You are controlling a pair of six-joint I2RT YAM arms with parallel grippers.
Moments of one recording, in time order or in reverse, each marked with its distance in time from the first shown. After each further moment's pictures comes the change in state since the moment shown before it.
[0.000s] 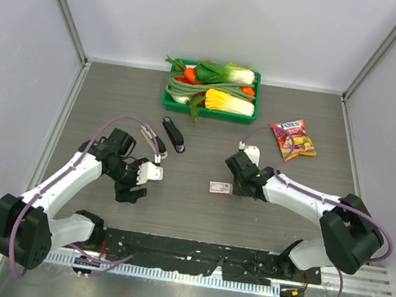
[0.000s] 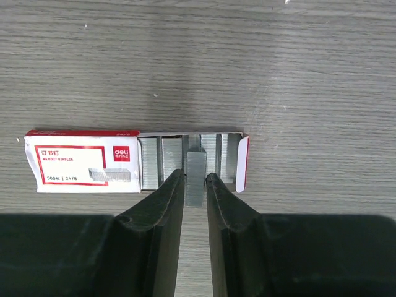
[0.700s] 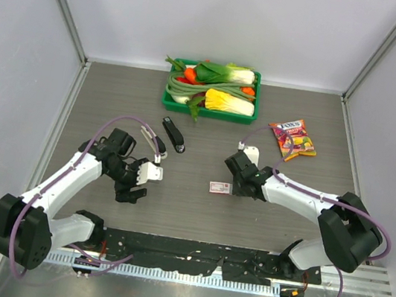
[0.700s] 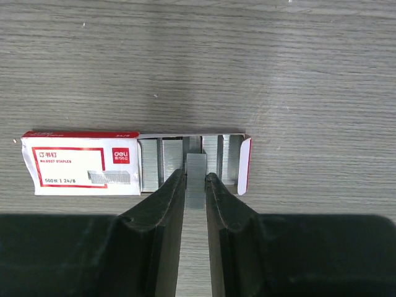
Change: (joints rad) left arm 0.000 0.000 0.000 -0.003 0.006 0.002; right arm 0.000 0.014 0.000 0.010 -0.003 0.000
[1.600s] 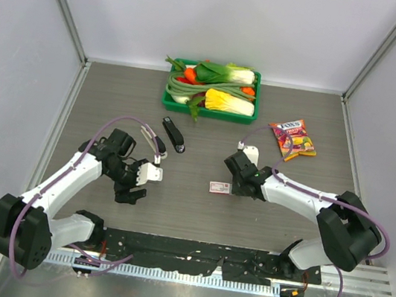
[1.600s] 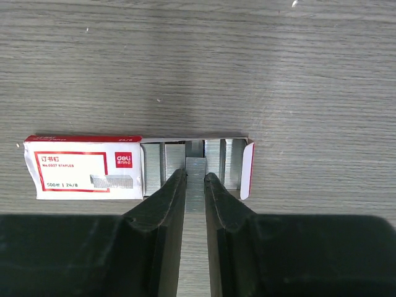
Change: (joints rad) left arm 0.000 0.000 0.000 -0.016 0.001 0.003; right arm 0.000 0.010 0.000 0.015 0.000 0.000
